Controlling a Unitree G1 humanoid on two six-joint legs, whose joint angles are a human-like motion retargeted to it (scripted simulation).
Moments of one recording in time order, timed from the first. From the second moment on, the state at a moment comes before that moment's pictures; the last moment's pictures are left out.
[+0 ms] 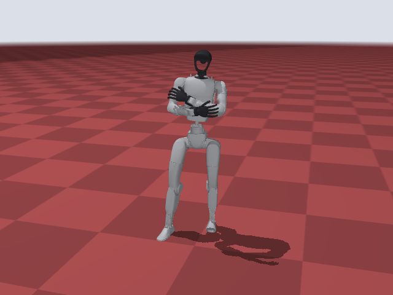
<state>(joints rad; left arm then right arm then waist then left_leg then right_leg) -0.68 0.23 -1.14 -0.21 -0.31 -0.20 -0.07 -0.42 -0.16 0.96 0.03 0.72 -0.04 0.15 -0.05 -0.08 -0.17 0.03 -0.02 0.08 0.03 -0.34 -0.09 -0.21 -0.19 -0.21 0.00 0.15 0.14</state>
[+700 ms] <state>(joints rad) -0.66 0.25 -1.14 -0.21 -0.21 -0.17 -0.11 -0.41 -0.14 0.98 0.02 0.71 -0.02 0.20 -0.02 -0.17 -0.29 -0.23 -0.10 0.17 0.67 -0.31 0.10 -0.11 -0.29 -0.21 -0.01 -0.04 0.25</state>
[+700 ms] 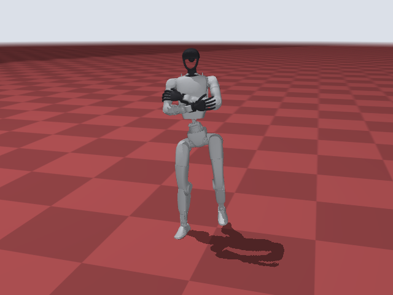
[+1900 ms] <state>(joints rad) -0.67 0.26 -1.14 -0.22 -0.27 -0.22 -0.06 -0.45 -0.13 0.96 0.04 0.62 -0.03 0.20 -0.05 -0.08 -0.14 0.16 -0.02 0.03 0.04 -0.41 -0.06 -0.31 -0.21 -0.22 -0.09 0.08 0.24</state>
